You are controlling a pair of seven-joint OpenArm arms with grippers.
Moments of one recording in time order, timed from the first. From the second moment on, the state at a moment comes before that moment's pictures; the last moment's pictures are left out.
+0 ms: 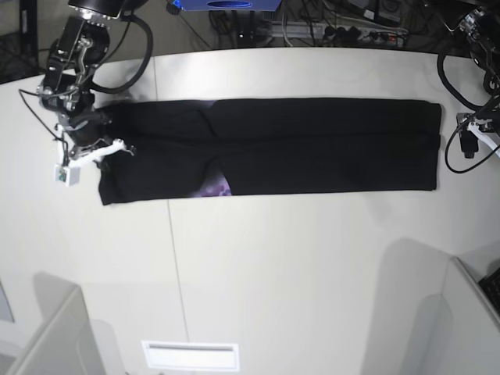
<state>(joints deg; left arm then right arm) 10.8 -22.2 -48.0 111.0 -21.7 -30.4 73.7 -11.9 2.5 23.0 103.9 23.3 8.0 -51.7</state>
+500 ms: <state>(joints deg) 11.7 -28.7 -55.2 111.0 -20.4 -39.6 68.5 -13.5 2.6 23.0 103.8 23.3 8.0 -51.7</state>
